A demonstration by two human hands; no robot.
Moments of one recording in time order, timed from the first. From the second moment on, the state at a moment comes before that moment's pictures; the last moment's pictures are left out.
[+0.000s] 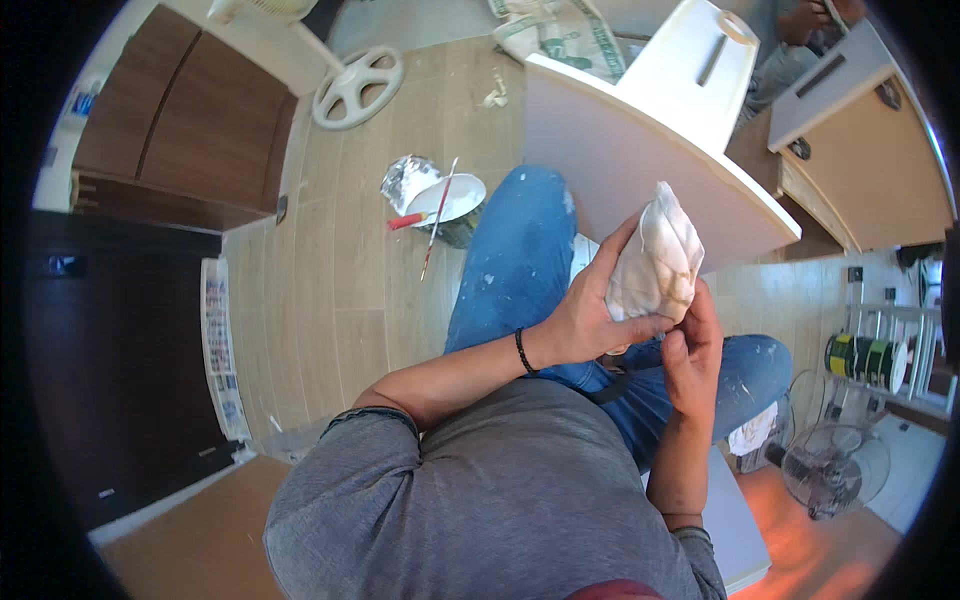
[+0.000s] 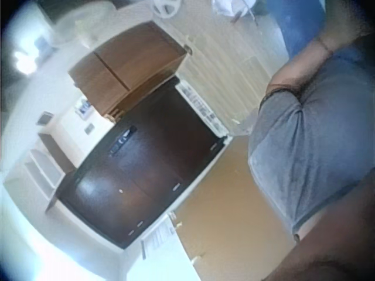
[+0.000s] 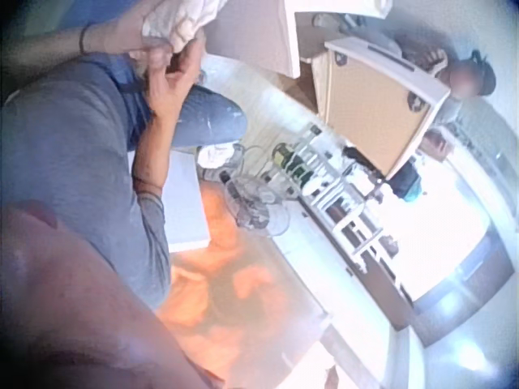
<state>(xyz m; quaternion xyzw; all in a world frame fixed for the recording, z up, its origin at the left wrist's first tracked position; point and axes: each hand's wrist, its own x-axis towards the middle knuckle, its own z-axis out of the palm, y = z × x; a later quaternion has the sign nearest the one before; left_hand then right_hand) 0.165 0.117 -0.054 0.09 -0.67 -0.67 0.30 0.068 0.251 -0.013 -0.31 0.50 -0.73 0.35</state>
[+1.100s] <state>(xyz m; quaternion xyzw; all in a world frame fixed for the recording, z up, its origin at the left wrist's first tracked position) 0.049 0.157 -0.022 -0.15 -0.80 -0.57 0.09 0.074 0.535 -0.004 0.15 0.69 -0.70 -0.14</state>
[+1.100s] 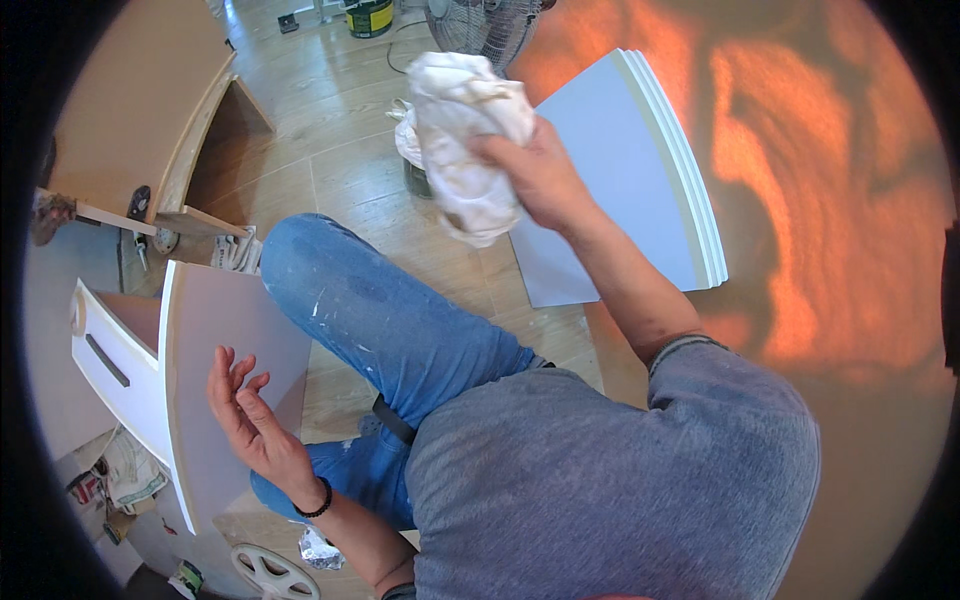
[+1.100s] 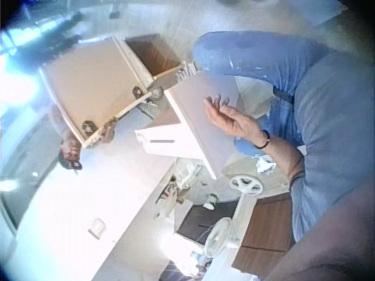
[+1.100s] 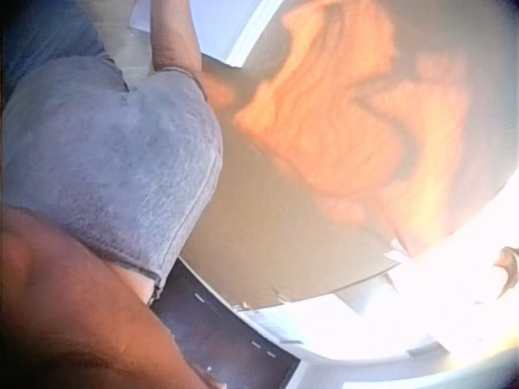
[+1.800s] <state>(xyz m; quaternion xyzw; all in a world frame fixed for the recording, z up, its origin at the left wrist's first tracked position) 0.062 0.104 -0.083 0.02 -0.80 -0.59 0.01 0.054 0.650 -0.186 0.35 0.49 -0.79 -0.15</state>
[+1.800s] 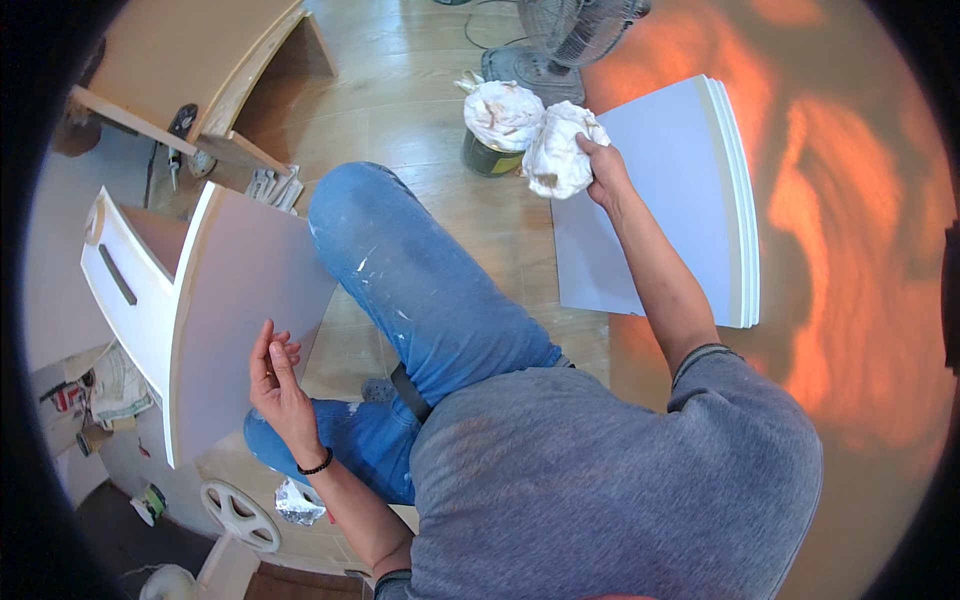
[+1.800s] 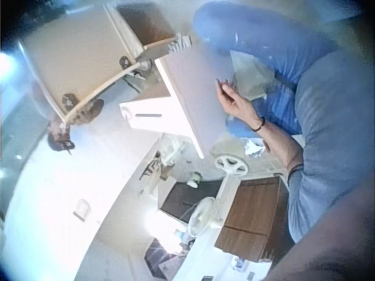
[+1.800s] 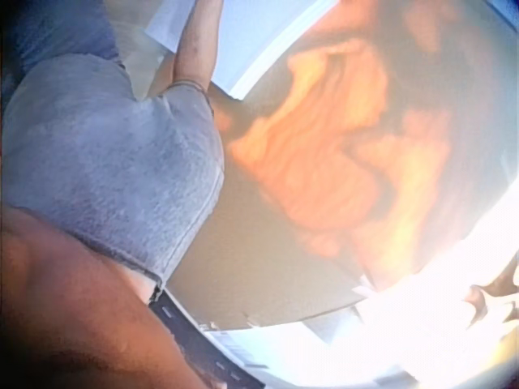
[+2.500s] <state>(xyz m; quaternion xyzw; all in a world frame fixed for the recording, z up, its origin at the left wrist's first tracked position) 0.088 0.076 -0.120 0.12 -0.84 -0.53 -0.04 0.097 0.588 -0.340 0.40 0.44 -0.80 0.06</state>
